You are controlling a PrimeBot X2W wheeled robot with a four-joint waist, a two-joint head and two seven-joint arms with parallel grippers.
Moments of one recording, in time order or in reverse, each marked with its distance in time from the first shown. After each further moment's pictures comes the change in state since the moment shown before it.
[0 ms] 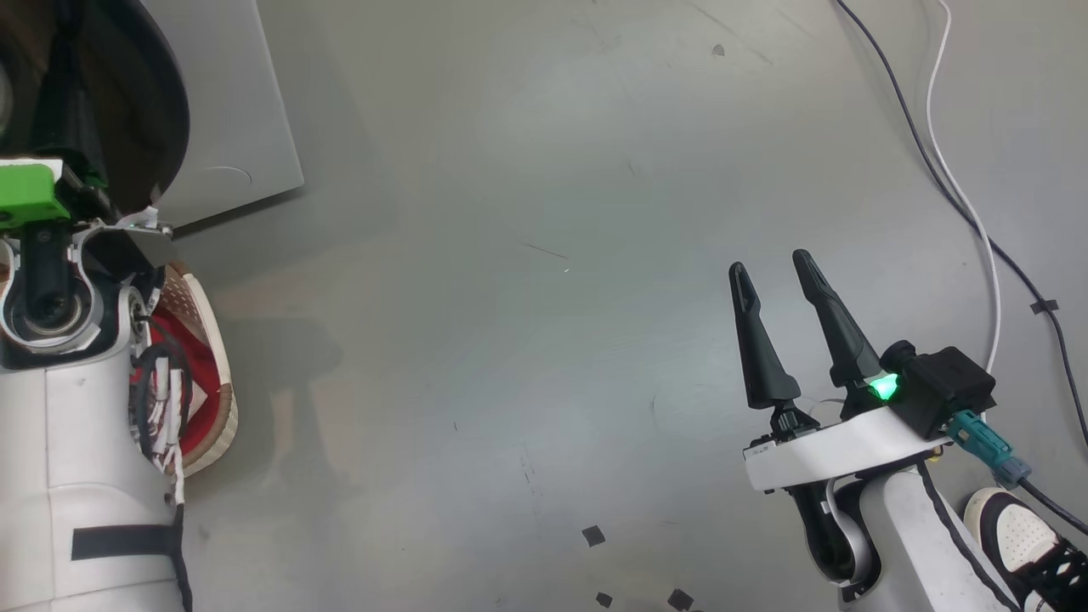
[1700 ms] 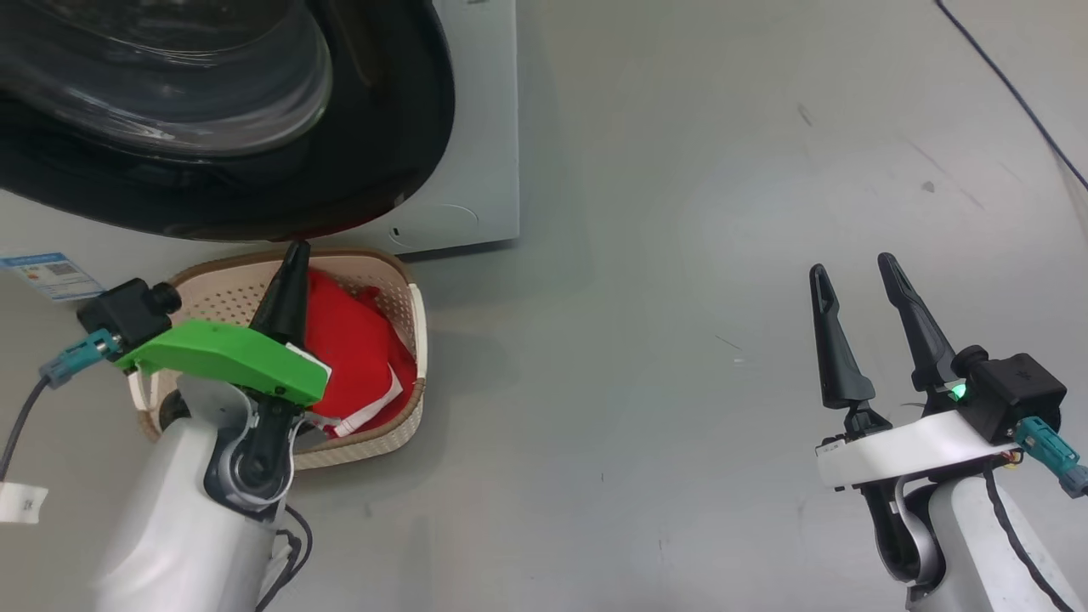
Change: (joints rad) left arm 0.225 0.065 -0.423 0.059 0.418 -0.032 -0.106; right arm 0.032 -0.074 -0.101 0.002 -0.055 0.000 0.000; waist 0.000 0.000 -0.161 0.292
